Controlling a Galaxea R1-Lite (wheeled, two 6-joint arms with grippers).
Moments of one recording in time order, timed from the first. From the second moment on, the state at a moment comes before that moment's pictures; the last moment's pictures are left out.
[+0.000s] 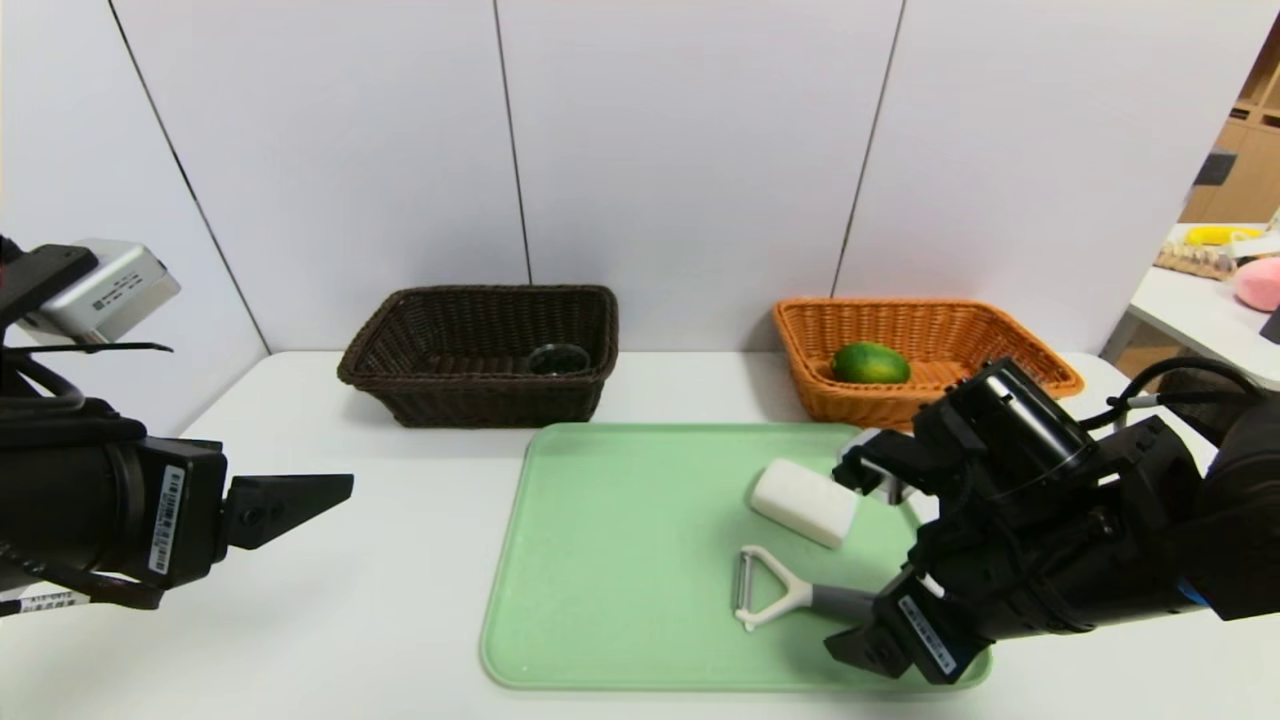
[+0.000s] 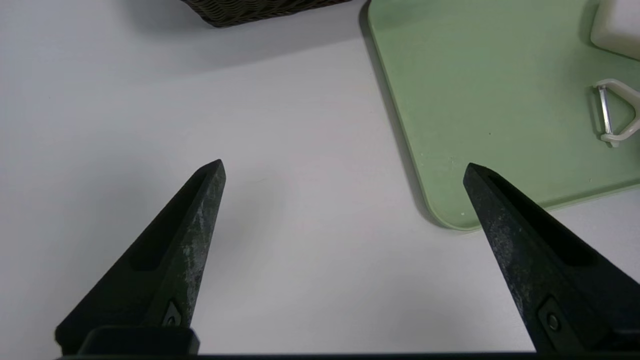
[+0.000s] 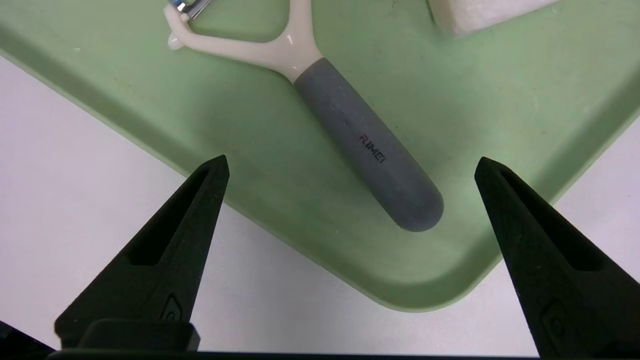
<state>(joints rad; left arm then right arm) -0.49 1.13 -0.98 0.40 0.19 -0.16 0.60 1.63 -0.91 0.34 -0.01 -0.04</state>
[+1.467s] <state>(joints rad) -0.49 1.10 -0.96 0.40 0.20 -0.16 0.64 1.76 -0.98 0.33 -0.09 0.03</state>
